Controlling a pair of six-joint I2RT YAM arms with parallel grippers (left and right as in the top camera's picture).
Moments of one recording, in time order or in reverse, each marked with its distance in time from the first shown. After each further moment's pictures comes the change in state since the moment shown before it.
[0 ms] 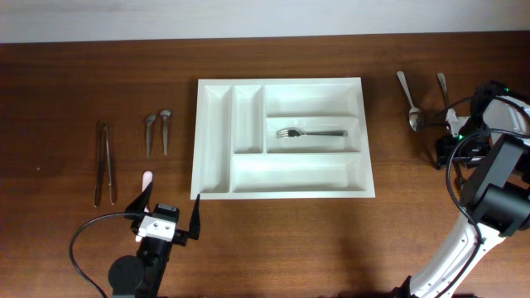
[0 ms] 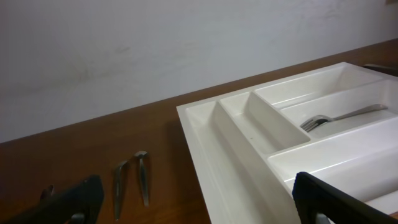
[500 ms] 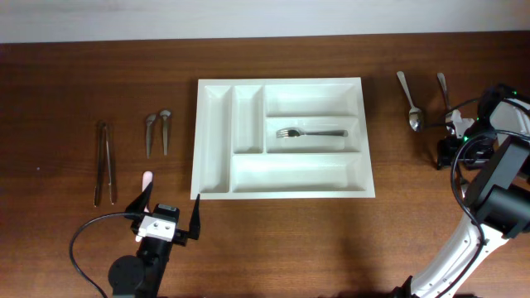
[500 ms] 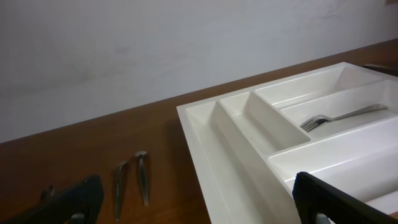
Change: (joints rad) left arm 0.000 0.000 0.000 0.000 0.000 0.000; right arm -0.035 0.002 0.000 -0.002 -0.068 -0.013
